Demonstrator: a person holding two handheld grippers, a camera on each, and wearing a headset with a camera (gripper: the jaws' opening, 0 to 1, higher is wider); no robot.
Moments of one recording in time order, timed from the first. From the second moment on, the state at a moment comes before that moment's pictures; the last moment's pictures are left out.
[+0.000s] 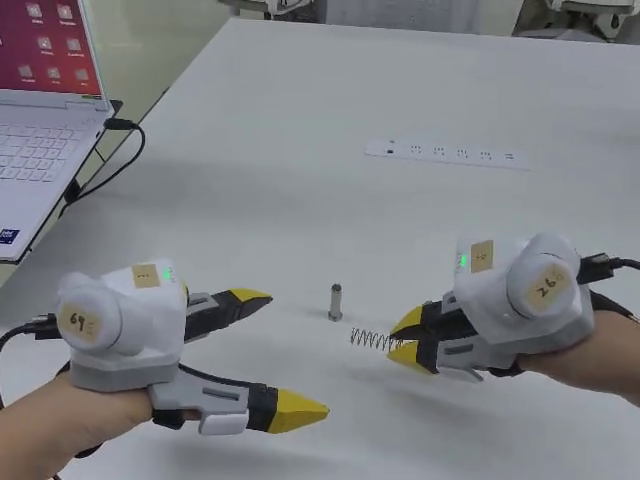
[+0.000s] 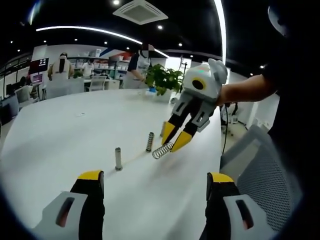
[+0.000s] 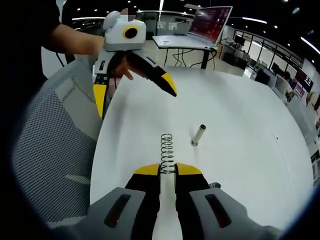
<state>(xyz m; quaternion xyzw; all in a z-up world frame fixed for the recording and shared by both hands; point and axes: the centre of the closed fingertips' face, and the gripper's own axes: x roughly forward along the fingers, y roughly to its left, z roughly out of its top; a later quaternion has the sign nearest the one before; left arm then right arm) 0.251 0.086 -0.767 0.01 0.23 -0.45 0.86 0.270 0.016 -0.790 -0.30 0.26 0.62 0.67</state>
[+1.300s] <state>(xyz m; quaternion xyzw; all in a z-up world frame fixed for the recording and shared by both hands) 0.259 0.027 -0.765 0.01 0.21 -0.53 0.82 0.243 0.016 -0.775 -0.31 0.23 0.65 0.65</state>
